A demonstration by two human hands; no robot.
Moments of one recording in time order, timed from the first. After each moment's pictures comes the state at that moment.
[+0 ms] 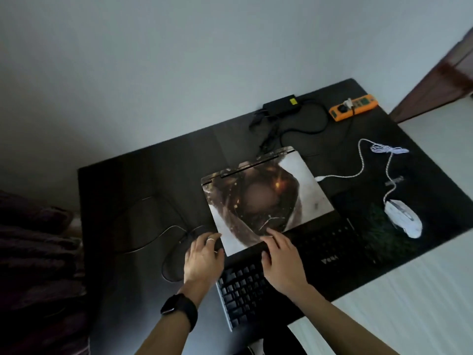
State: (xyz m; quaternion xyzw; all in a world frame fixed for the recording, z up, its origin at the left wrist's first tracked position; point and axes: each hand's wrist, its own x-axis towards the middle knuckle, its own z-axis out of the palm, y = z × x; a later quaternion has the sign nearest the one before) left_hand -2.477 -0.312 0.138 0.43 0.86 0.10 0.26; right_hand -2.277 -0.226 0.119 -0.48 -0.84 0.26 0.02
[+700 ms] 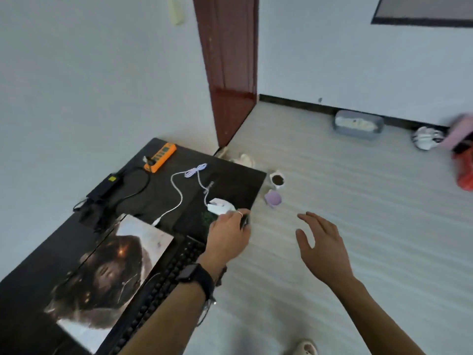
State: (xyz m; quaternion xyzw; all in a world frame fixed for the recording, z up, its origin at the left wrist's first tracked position) left_hand -2.065 -0.185 0.301 0.80 0.55 0.07 0.23; right_hand -1.861 -0.301 0.285 -0.78 -0.54 0.12 0.29
